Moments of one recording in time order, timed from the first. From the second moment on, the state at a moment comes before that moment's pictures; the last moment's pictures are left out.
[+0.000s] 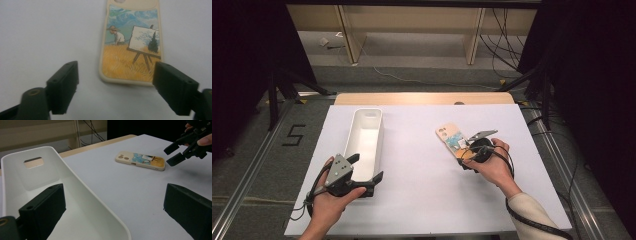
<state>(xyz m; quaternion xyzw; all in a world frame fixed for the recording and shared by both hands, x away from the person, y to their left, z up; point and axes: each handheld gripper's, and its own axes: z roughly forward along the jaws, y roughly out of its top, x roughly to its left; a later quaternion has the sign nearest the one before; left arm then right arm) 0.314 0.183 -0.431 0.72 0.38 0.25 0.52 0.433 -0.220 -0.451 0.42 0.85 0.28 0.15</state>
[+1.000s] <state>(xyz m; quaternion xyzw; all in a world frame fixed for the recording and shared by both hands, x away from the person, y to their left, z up) 0.314 0.185 -0.430 0.72 0.39 0.25 0.52 0.471 -0.214 -0.452 0.41 0.87 0.23 0.14</state>
